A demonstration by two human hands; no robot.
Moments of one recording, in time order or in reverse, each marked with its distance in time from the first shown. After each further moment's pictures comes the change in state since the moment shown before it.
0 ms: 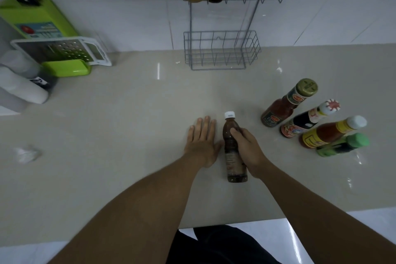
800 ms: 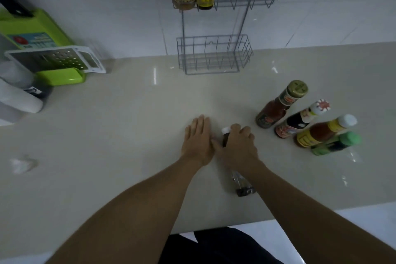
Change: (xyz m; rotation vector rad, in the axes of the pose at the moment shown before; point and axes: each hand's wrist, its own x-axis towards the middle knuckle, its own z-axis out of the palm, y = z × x) left_hand -0.003 0.004 -0.021 -0.184 0.149 0.033; right_hand -0.007 -0.020 0.018 -0.979 0.231 -0.120
